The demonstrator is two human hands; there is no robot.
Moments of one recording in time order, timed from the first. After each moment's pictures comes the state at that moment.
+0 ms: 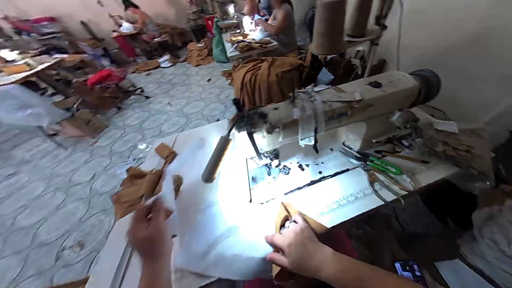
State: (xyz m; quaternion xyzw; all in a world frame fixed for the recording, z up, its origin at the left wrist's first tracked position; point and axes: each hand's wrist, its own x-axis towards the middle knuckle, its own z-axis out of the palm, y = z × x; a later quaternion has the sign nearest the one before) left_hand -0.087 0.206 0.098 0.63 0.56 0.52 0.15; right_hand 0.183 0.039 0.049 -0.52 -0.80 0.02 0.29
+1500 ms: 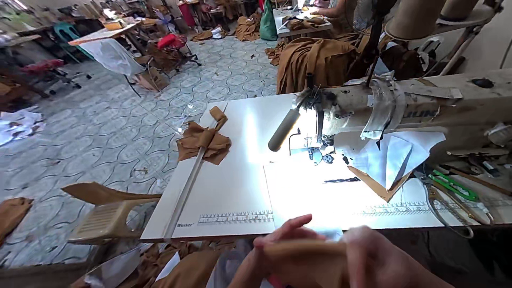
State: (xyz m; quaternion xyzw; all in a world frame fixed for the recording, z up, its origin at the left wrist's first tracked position) left_hand -0.023 0.077 0.075 0.55 0.02 0.34 0.76; right_hand 0.216 0.032 0.134 -0.02 -0.62 0.63 0.46
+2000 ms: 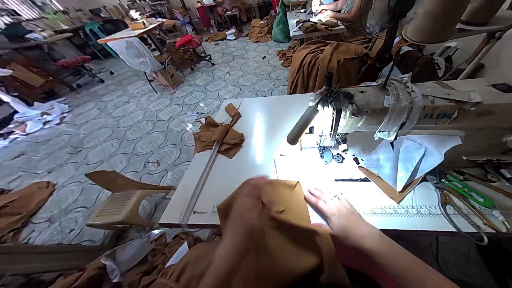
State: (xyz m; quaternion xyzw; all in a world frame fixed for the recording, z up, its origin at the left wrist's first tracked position) left_hand -0.070 0.100 0.116 0.80 0.53 0.23 0.15; right_hand 0.193 0.074 0.068 -0.50 -0.82 0.22 0.16
